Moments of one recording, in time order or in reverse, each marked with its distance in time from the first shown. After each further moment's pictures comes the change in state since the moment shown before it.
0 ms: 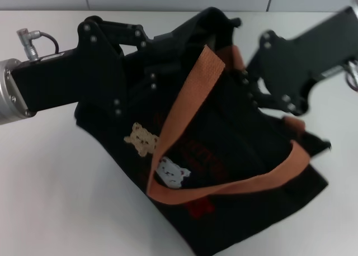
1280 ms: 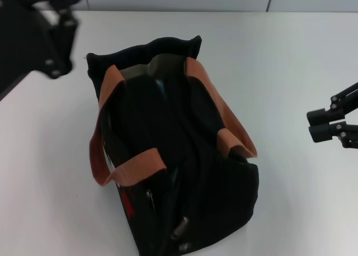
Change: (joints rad) left arm 0.073 0.006 -0.001 -0.248 -0.363 0.071 -0.054; right arm -0.228 -0.015 0.357 0.057 0.158 -0.207 0.133
